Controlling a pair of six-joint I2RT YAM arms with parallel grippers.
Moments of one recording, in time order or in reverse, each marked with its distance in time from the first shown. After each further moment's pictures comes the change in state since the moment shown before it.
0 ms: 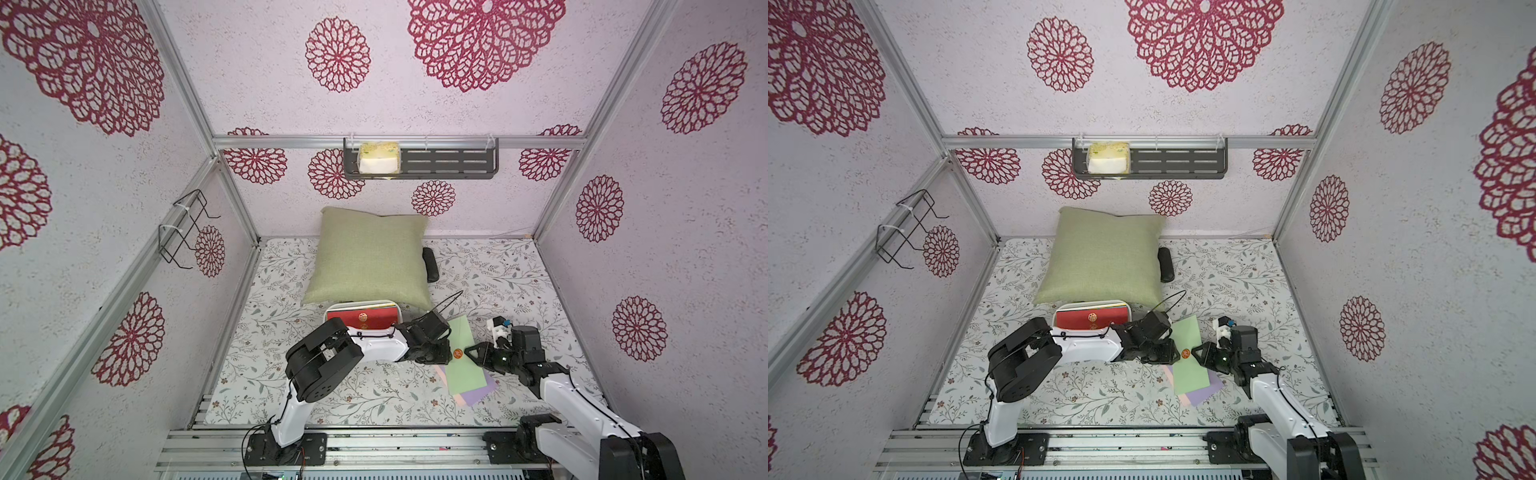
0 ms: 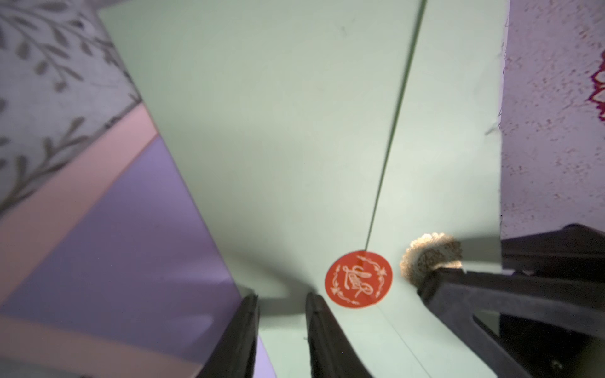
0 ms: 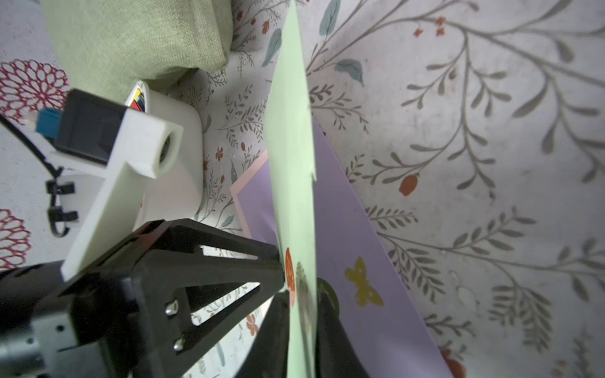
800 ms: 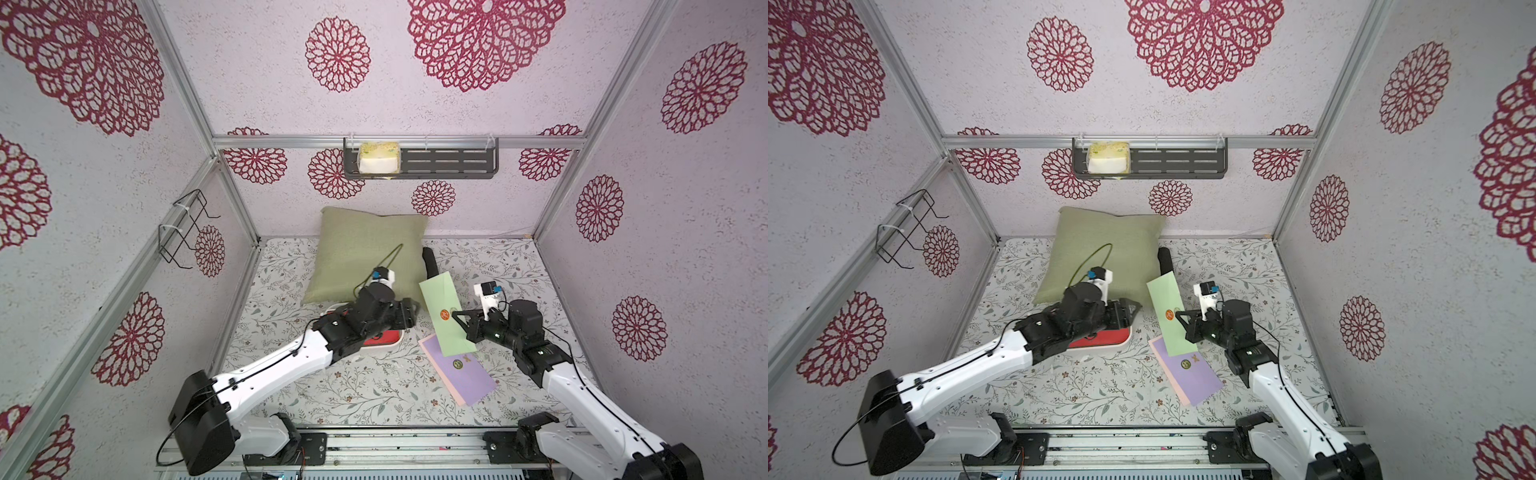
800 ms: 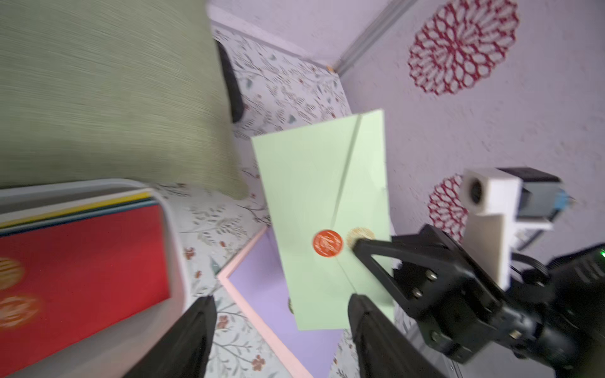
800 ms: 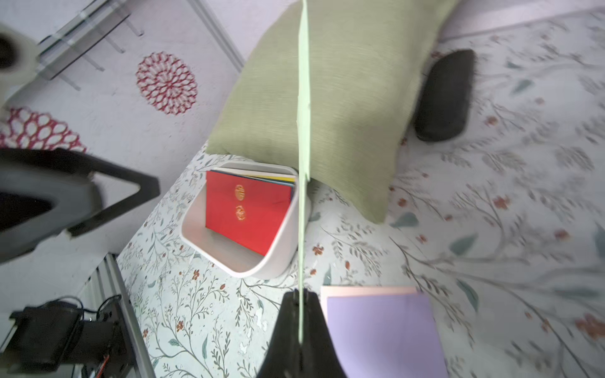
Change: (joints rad) left arm 0.193 -0.757 -0.225 -0.171 -0.297 0.107; right arm 0.213 0.007 0.282 0.152 0.037 -0.241
